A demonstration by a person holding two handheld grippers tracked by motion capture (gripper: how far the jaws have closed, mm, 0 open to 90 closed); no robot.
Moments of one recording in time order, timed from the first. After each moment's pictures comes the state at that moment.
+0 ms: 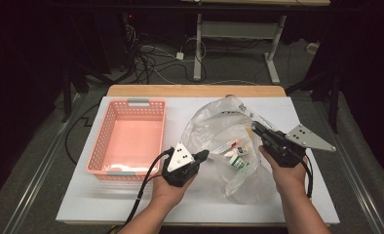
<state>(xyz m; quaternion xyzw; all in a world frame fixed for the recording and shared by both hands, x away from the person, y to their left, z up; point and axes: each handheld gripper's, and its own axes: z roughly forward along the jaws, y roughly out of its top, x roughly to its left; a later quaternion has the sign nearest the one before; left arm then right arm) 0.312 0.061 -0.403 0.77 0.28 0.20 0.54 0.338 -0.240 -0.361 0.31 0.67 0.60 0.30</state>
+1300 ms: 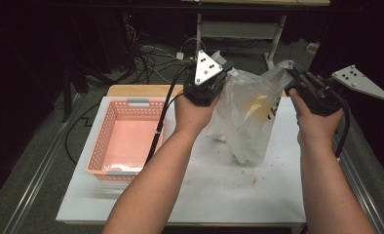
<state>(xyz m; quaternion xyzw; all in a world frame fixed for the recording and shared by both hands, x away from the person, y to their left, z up) 0.407 0.011 -0.248 0.71 0.26 0.31 0.58 0.388 -0.279 -0.253 0.34 0.58 0.63 0.38</state>
